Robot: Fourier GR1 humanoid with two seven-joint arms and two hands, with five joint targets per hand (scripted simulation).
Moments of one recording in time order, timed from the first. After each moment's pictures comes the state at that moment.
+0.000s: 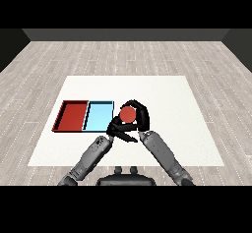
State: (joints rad) left arm -0.36 0.02 -0.52 -1.31 0.29 0.19 -0.23; right arm -0.45 -0.01 0.47 -1.61 -0.04 -0.55 -0.13
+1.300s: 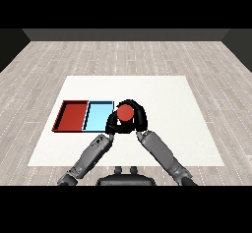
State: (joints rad) left arm -0.39 0.03 -0.53 -1.31 0.34 0.53 -0.22; right arm -0.48 -0.02 0.51 -1.59 -0.09 -0.58 -0.12
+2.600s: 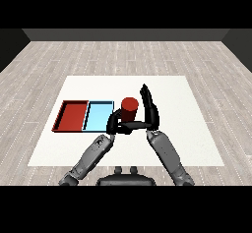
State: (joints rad) left arm -0.39 0.01 -0.53 -1.33 0.28 0.53 -0.23; right arm -0.40 -0.02 0.37 -1.71 0.01 -0.47 -0.04
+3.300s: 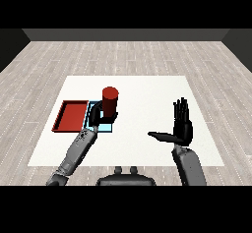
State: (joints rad) left arm -0.40 0.17 -0.34 -1.36 0.23 0.46 -0.15; right arm -0.03 -0.18 0.18 -1.98 -0.11 -0.33 -0.14
